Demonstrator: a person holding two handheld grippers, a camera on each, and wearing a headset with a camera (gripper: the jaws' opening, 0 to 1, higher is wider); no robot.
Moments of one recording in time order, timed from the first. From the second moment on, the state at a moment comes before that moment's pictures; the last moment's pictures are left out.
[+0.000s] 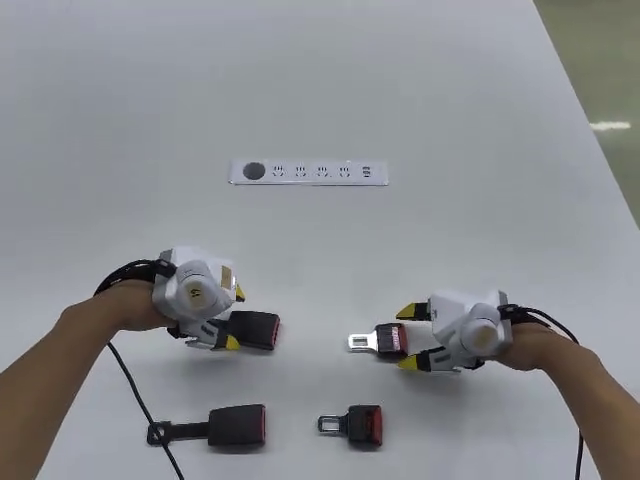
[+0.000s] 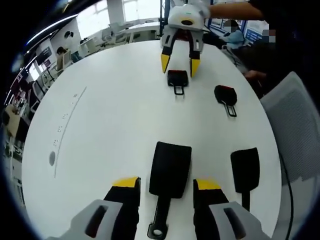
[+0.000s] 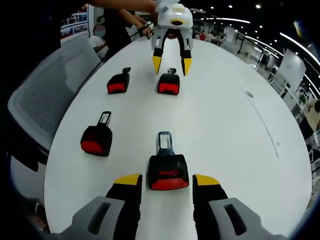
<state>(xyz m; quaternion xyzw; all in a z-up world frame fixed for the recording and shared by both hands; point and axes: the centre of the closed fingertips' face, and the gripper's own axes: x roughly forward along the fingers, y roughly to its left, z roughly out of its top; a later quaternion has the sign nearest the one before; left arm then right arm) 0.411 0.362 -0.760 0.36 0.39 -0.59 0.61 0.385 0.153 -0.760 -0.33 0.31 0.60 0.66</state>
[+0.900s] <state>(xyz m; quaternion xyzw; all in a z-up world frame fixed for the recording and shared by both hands) 0.409 0.369 -0.782 0.37 0.40 -0.59 0.59 0.389 0.155 -0.771 -0.32 0.33 0.60 0.66</state>
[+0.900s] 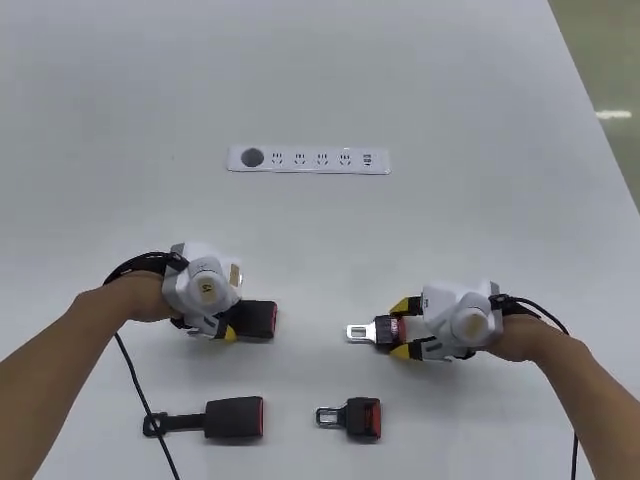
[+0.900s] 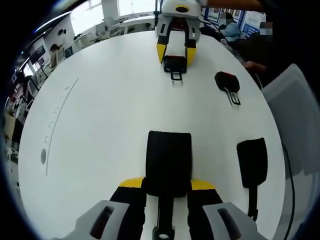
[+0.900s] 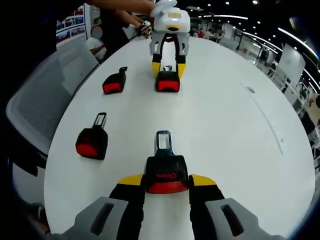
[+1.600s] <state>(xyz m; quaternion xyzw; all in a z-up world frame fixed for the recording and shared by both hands) 0.408 0.368 -0.779 0.38 0.41 -0.59 0.59 0.397 0.172 -0.778 -0.31 0.32 0.60 0.67</state>
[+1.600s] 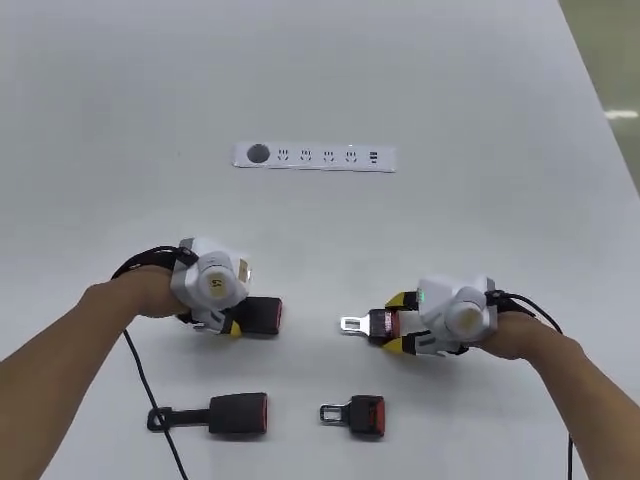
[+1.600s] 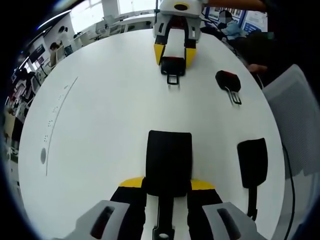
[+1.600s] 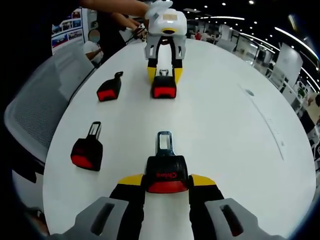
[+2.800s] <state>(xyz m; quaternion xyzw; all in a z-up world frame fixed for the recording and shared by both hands) 0.409 0.368 -0.781 0.38 0.43 -0.57 0.59 0.411 0.228 -0.776 -0.31 0.31 0.61 0.66</state>
